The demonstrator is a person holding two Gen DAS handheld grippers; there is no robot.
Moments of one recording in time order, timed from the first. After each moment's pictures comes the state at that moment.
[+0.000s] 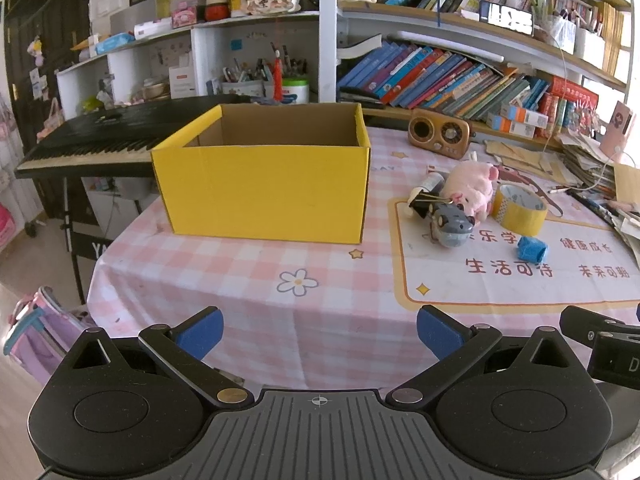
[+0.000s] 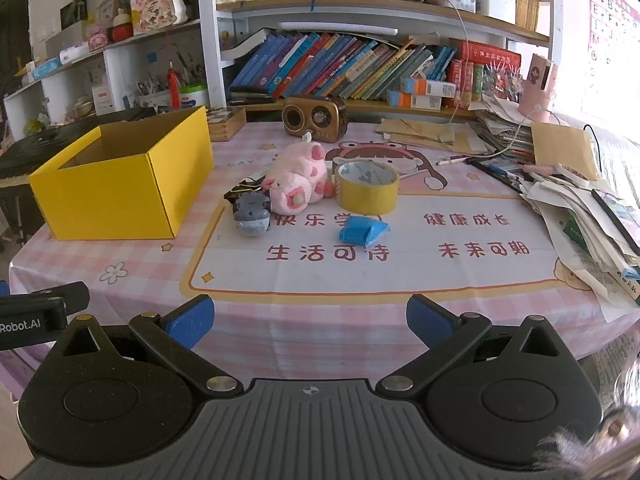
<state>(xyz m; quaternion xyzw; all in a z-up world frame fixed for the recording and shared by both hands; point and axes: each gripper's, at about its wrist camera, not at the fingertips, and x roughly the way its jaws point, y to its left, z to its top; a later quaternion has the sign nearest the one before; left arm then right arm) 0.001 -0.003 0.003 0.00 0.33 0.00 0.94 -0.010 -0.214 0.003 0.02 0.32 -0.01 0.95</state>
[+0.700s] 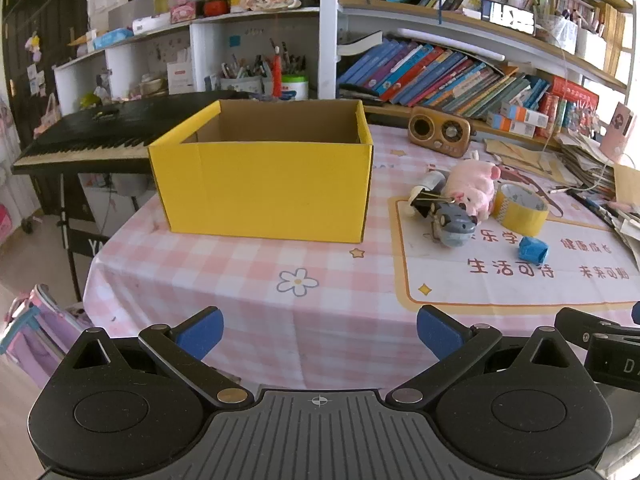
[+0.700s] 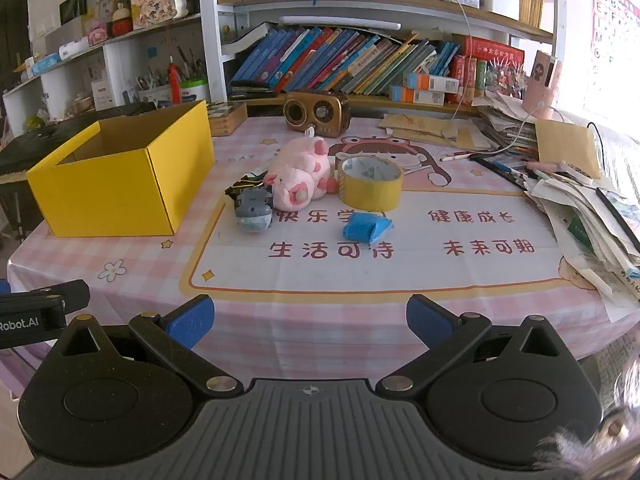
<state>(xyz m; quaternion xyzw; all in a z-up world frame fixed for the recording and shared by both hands) 0.008 0.000 0.000 0.00 0.34 -0.01 0.94 -0.003 -0.211 -0.001 0.02 0.32 0.00 0.95</state>
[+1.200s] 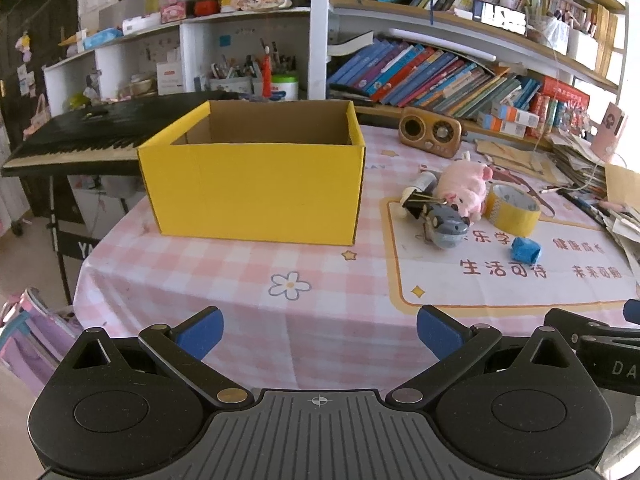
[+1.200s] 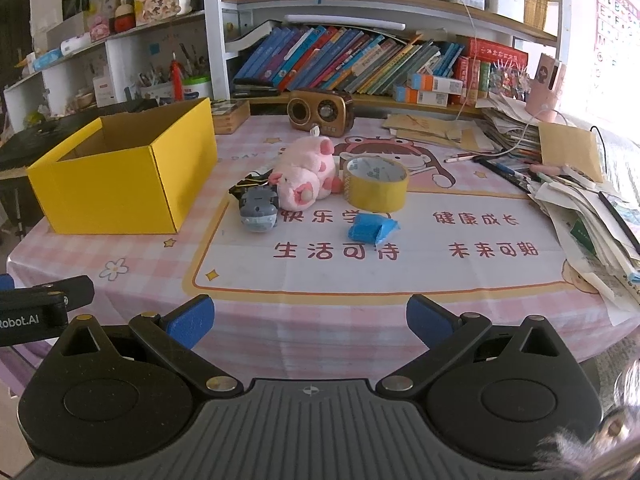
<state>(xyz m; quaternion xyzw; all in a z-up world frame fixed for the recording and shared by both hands) 0.012 0.003 -0.001 -0.01 0.34 -0.03 0.94 0.001 -0.205 -0.001 0.02 0.32 0.00 0.95</state>
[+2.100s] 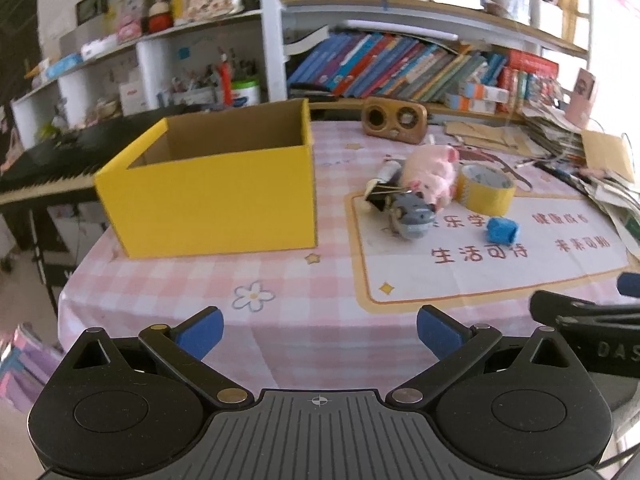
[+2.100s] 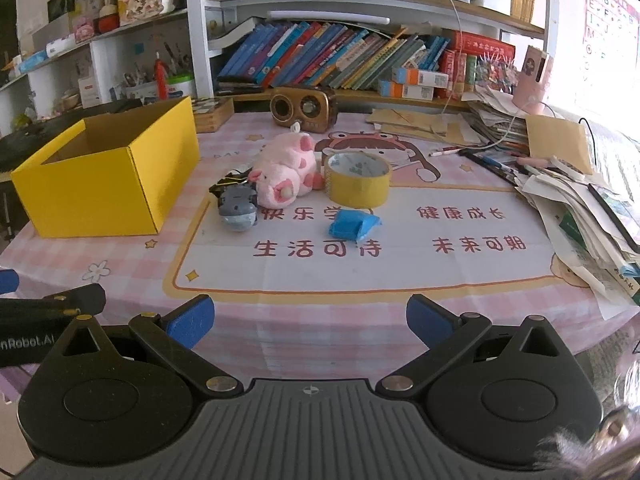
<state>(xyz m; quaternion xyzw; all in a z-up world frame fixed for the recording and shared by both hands) 0.018 -0.029 -0.001 0.05 0.33 -0.06 0.94 0.006 -0.218 -0.003 0.02 0.33 -0.02 0.94</state>
